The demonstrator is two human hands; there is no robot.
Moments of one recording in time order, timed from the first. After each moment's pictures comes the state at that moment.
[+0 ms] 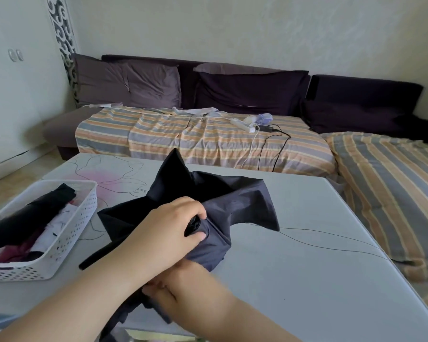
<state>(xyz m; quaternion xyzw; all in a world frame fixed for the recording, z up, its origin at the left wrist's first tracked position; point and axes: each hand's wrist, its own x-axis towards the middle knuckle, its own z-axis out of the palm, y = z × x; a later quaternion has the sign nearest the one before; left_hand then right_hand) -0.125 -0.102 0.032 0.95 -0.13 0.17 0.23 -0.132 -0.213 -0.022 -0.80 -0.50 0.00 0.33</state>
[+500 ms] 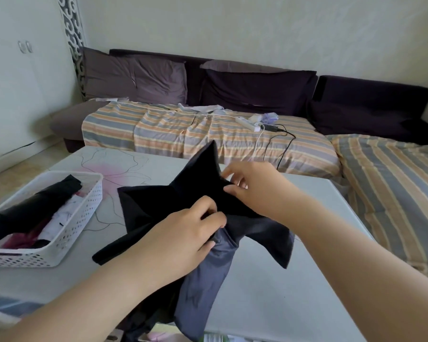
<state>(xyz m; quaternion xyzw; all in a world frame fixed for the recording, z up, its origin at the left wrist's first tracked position) -0.138 -0.112 0.022 0.94 -0.24 0.21 0.13 -0.046 -0.273 0.089 -0.93 -0.32 -0.06 0.16</state>
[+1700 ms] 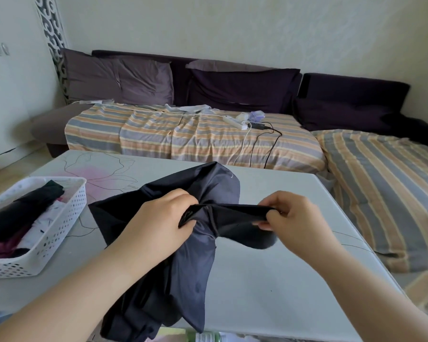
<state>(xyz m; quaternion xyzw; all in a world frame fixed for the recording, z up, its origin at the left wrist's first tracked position) -0.118 -0.114 0.017 0.93 -0.13 0.26 0.20 -0.093 -0.343 0.054 -0.88 -0.06 -0.03 0.47</state>
